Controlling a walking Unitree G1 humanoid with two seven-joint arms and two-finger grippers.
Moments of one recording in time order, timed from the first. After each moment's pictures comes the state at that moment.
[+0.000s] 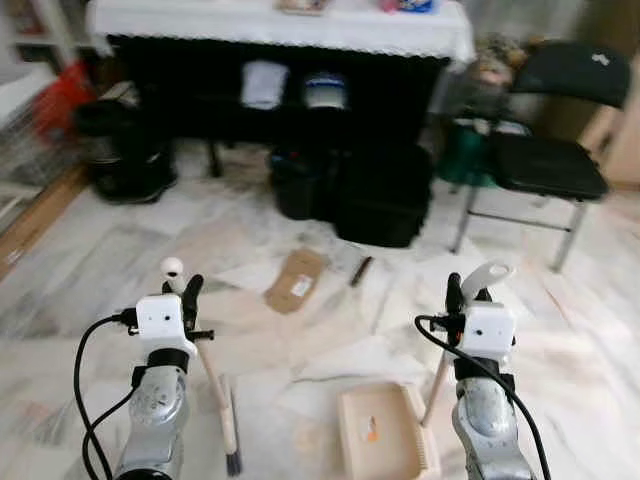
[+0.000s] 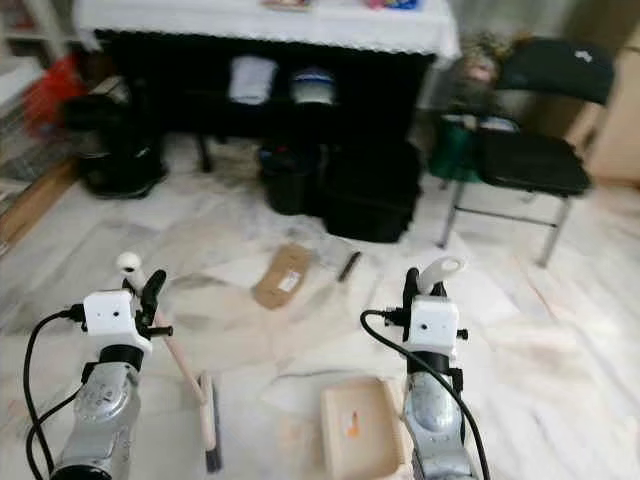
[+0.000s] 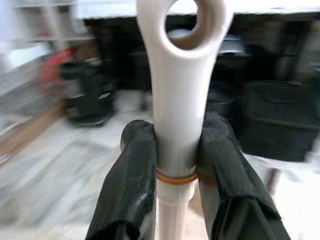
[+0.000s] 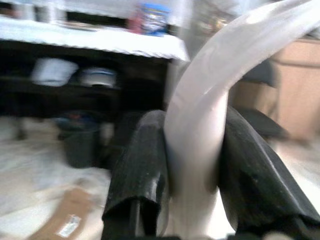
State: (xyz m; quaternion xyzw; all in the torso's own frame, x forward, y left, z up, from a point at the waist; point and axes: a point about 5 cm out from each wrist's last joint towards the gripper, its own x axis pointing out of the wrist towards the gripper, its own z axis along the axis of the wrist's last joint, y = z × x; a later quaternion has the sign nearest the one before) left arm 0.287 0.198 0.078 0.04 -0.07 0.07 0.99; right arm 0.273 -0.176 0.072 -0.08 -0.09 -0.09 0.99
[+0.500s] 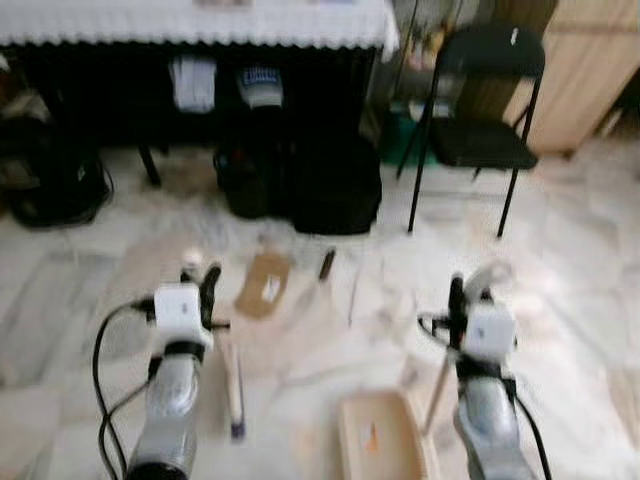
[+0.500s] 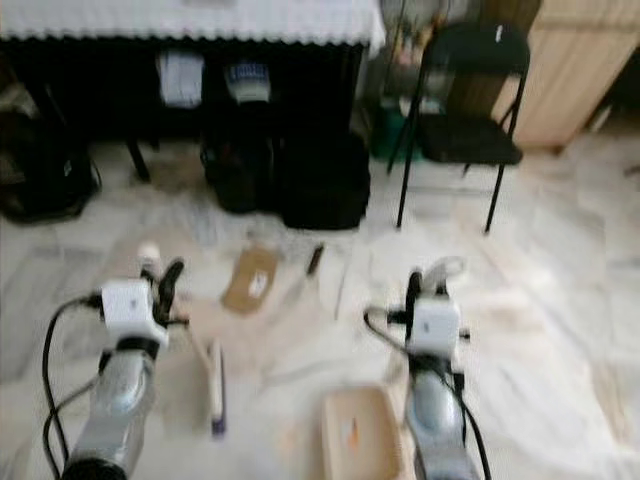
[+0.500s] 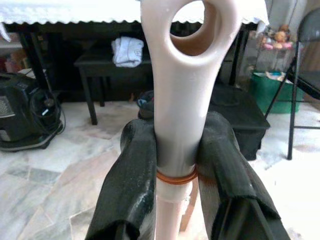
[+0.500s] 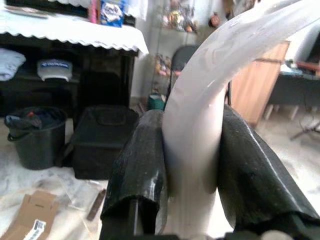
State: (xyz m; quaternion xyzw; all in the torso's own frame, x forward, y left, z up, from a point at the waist) left arm 0.293 0.185 0.083 0.03 -0.08 0.05 1.00; right arm 0.275 -0.179 0.071 -0.09 -0.09 -0.09 0.99
